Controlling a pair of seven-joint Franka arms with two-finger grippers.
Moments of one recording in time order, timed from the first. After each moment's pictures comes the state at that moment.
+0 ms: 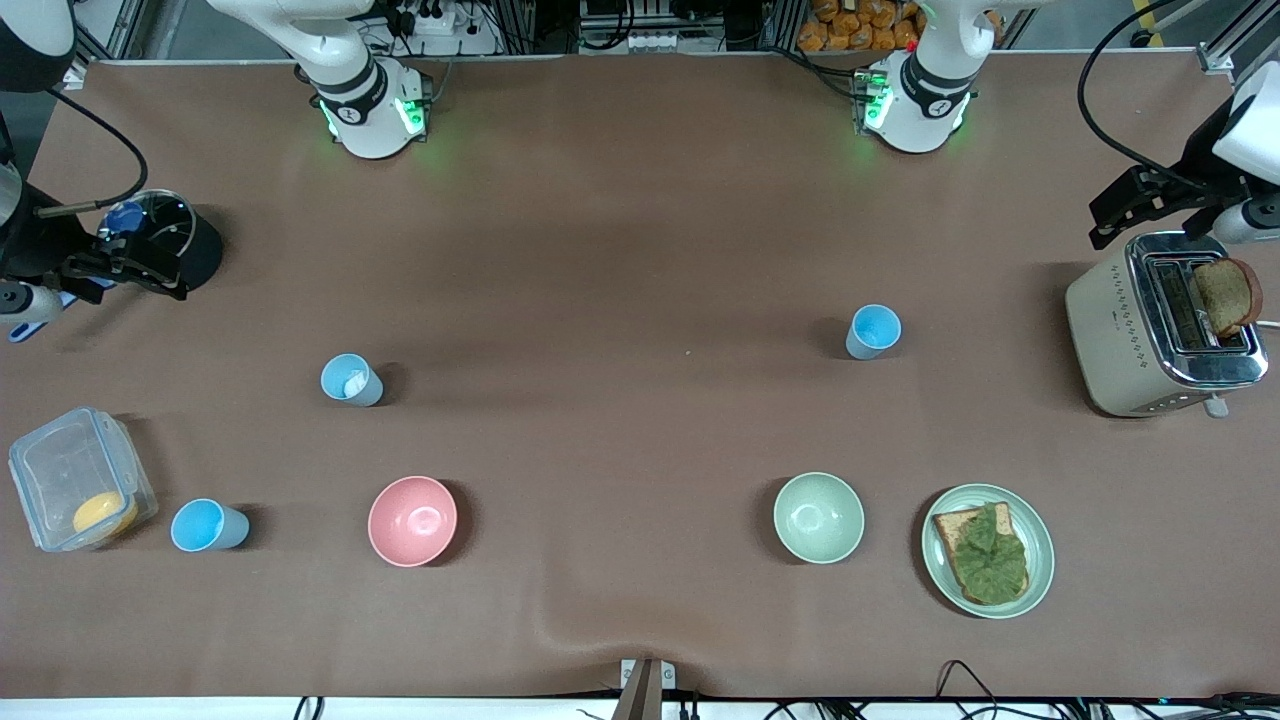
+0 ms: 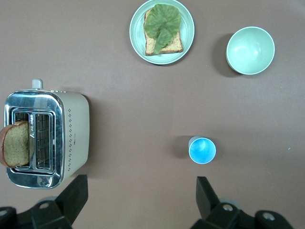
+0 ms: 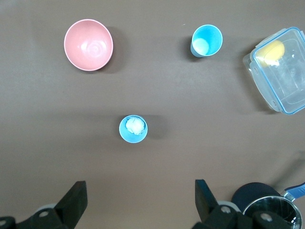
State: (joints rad) left arm 0.01 -0.14 -0.07 -1.72 0.04 1.65 -0.14; right arm -0.01 0.02 -0.01 -1.61 0.02 1.63 -0.04
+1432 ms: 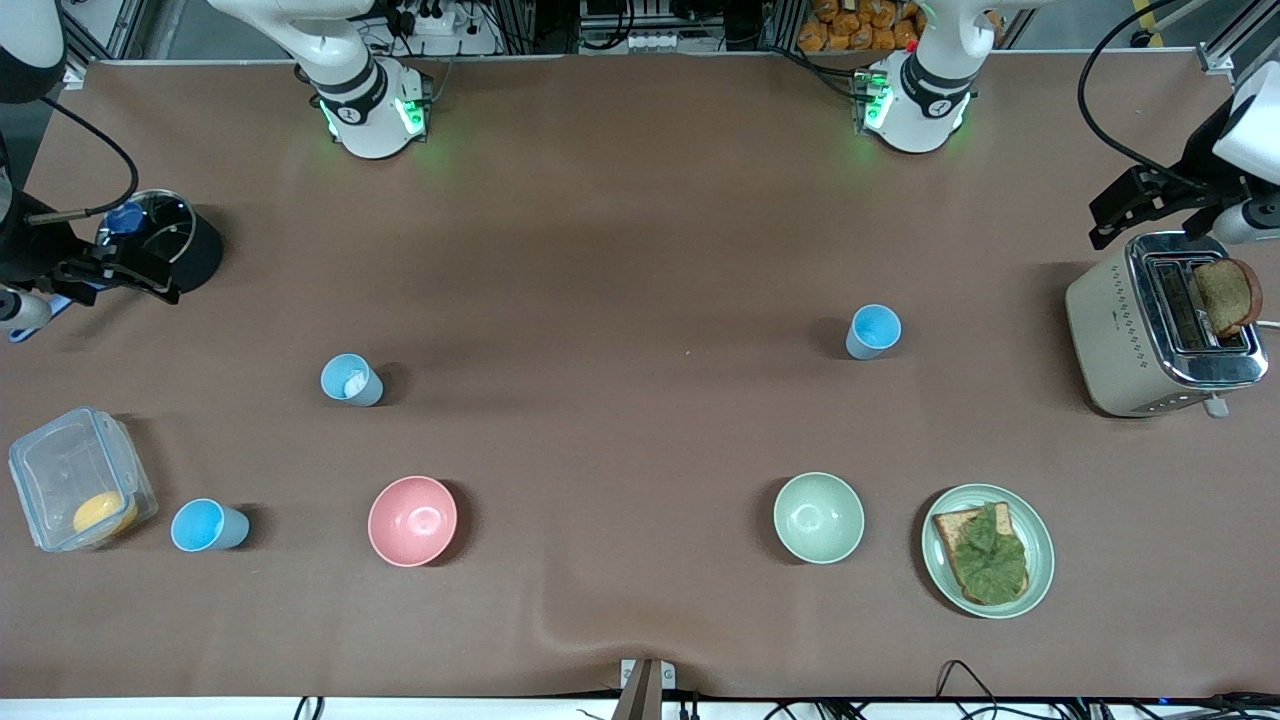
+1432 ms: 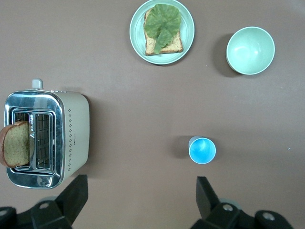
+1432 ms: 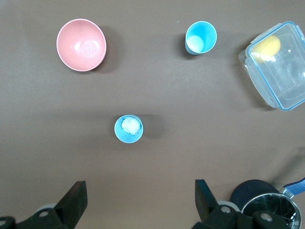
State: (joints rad) left arm 0.01 -0.14 -0.07 -1.72 0.04 1.65 -0.14; right arm -0.02 0.03 -0.02 -1.61 0.02 1.63 -0.04
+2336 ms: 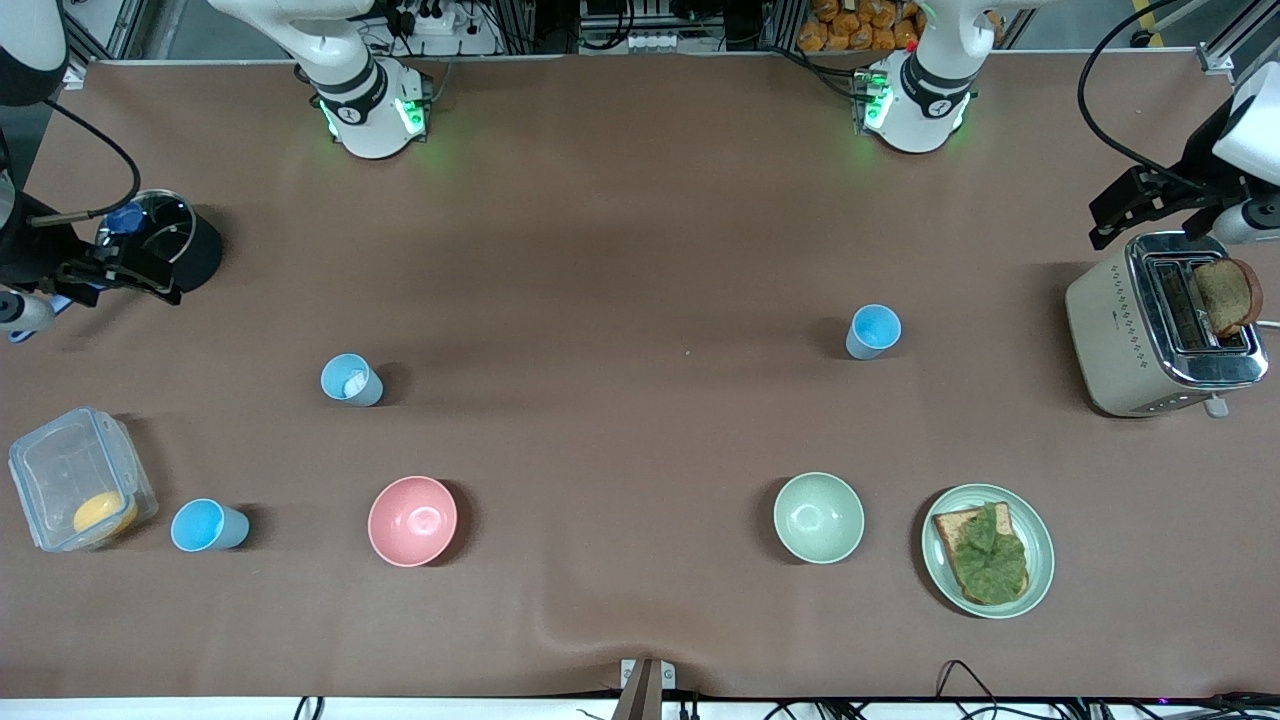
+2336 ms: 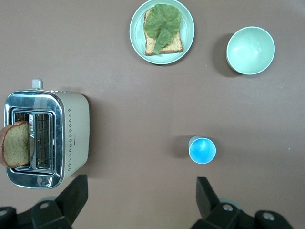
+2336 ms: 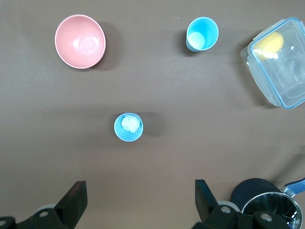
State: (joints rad) left arm 0.01 -0.14 -0.07 -1.72 0.04 1.65 -0.14; right arm -0.02 0.05 -0.02 -1.62 0.02 1.62 -0.04
